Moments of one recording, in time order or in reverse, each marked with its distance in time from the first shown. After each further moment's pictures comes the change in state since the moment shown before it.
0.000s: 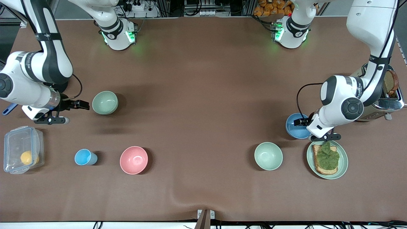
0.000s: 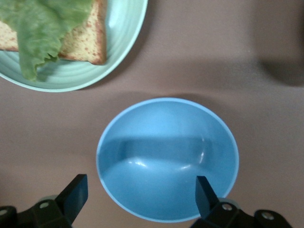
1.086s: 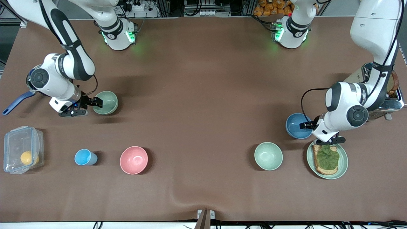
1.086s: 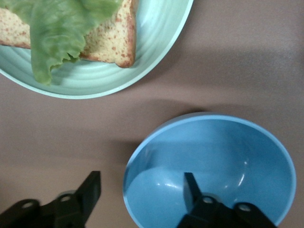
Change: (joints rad) left arm 0.045 0.077 -0.002 0.038 0.021 0.000 0.004; right arm -0.006 0.039 -0.001 -0.326 0.000 0.474 -0.055
